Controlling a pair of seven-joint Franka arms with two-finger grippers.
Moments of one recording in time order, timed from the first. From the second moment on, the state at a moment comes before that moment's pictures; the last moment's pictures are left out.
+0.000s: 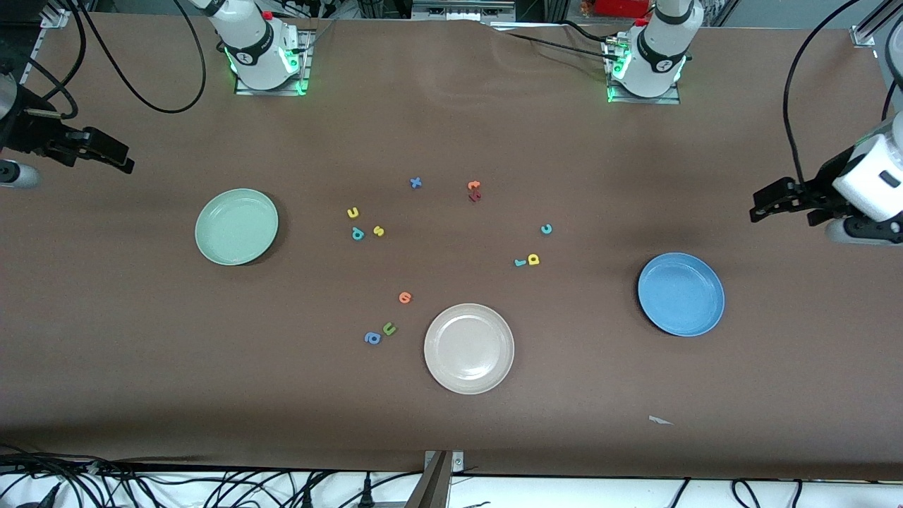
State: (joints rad) left arm 0.02 0.14 -0.02 -1.60 -0.05 1.69 0.03; right arm 0.02 -0.01 0.00 -1.68 0.01 1.58 0.11
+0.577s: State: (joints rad) left arm -0.04 0.24 -0.26 -1.87 -0.05 2.12 -0.35; right arm 0.26 0.21 0.01 -1.70 0.01 1.73 0.40
